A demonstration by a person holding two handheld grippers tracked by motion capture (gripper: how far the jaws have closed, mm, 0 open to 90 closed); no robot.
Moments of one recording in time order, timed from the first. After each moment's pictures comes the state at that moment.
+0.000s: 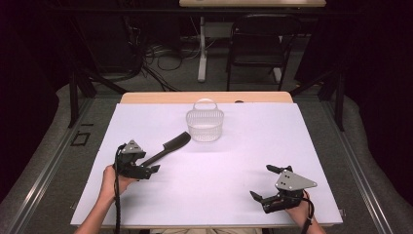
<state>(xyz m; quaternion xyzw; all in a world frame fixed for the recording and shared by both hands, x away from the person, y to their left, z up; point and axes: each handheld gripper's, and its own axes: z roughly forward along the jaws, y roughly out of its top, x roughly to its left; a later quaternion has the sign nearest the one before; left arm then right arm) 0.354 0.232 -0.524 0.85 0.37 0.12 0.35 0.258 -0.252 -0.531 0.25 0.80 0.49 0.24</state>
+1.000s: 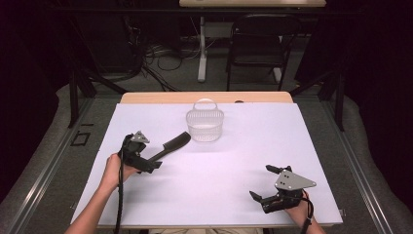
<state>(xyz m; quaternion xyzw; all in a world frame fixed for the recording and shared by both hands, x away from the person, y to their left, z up) 0.388 0.220 -0.514 0.88 0.36 0.11 0.29 0.259 -0.251 -0.533 0.25 0.80 0.49 0.23</state>
